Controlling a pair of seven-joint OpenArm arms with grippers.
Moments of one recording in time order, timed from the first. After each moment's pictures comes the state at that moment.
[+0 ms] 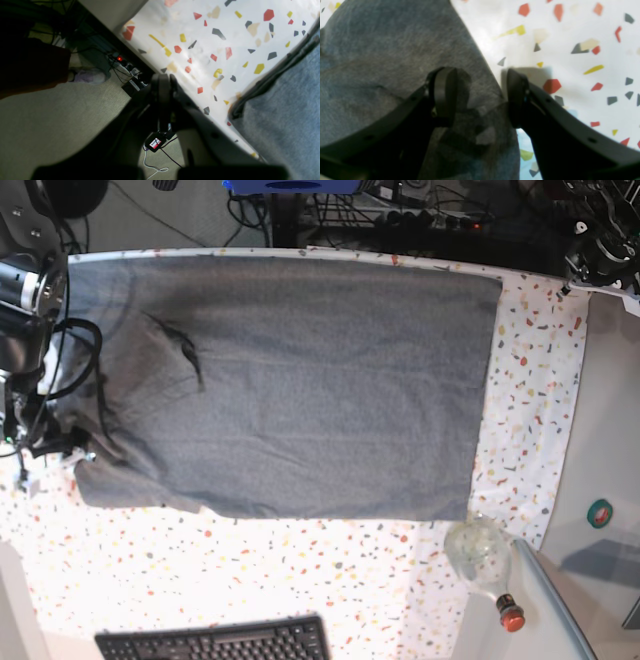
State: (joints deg) left arm 21.9 -8.4 -51.9 90.1 -26.5 -9.0 56.9; right arm 24.4 17.2 19.7 31.6 10.9 11.7 -30.4
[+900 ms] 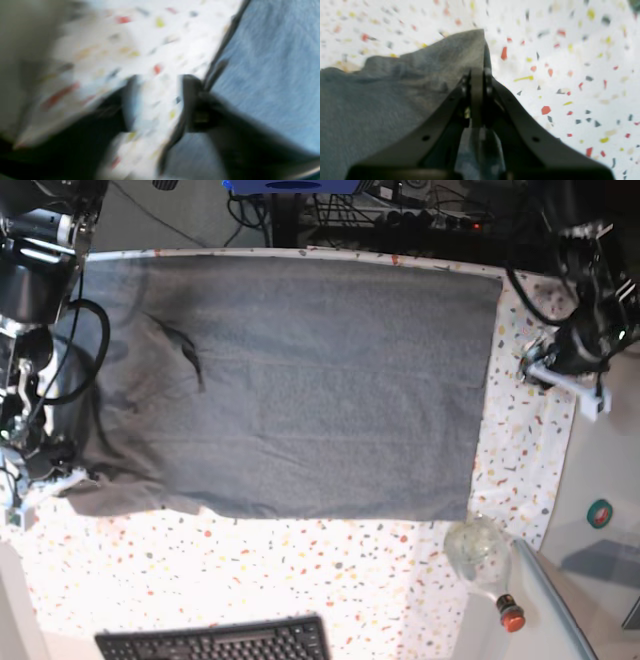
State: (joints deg) left arm 4.9 -15.9 -30.4 79.4 -25.9 -9.2 57.0; right arm 11.1 11.1 20.1 71.3 11.2 11.3 -39.1
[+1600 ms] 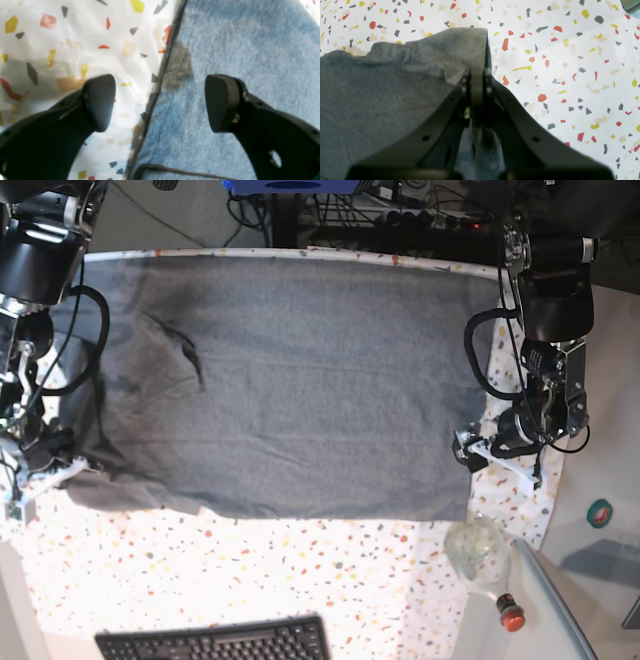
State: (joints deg) left arm -16.0 -16.2 -11.0 47.6 -25.7 -8.8 40.2; right arm 8.3 10.9 20.0 77.3 11.2 11.4 -43.0
